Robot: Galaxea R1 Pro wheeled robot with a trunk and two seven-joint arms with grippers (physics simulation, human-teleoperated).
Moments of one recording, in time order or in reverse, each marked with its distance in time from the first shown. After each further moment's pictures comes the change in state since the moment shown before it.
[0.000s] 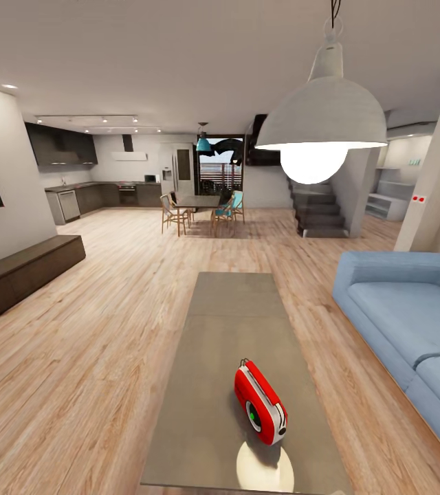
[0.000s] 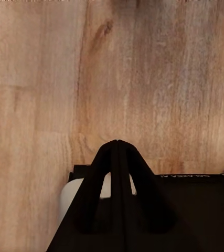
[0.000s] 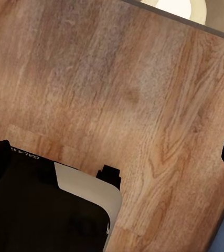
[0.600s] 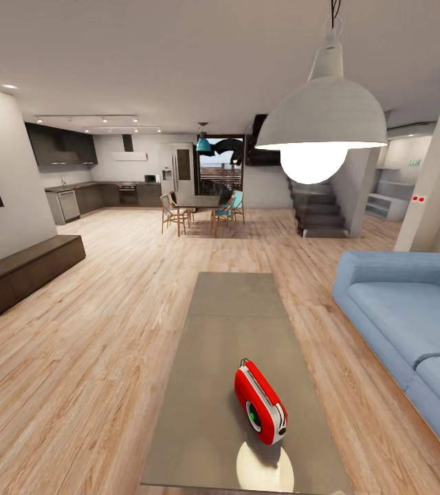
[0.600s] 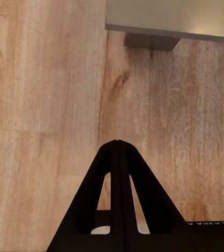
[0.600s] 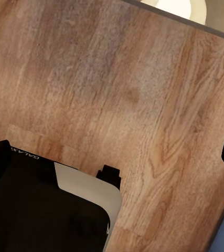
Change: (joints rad) left arm 0.000 0.028 0.006 -0.056 -0.001 -0.113 0.000; right arm 0.000 0.000 0.000 0.000 0.000 0.000 0.000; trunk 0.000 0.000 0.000
